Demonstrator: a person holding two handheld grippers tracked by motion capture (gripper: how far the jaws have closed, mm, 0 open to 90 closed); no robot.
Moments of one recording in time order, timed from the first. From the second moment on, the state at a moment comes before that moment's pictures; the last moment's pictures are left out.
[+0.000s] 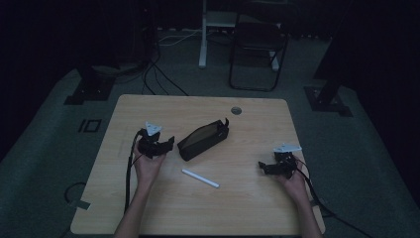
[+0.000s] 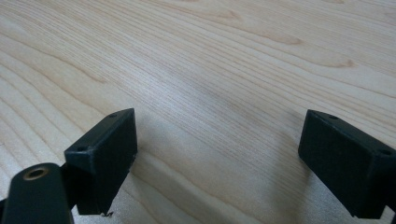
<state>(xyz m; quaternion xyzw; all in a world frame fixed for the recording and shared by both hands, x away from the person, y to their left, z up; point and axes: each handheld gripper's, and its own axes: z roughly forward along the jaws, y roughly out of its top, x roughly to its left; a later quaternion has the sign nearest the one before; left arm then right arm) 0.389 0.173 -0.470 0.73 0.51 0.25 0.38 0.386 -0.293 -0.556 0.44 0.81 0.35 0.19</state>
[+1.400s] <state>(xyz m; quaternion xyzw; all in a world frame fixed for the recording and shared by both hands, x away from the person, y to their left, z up) 0.417 0.124 -0.496 0.79 0.46 0.20 0.35 0.386 -0.294 -0.556 0.44 0.80 0.35 0.19</state>
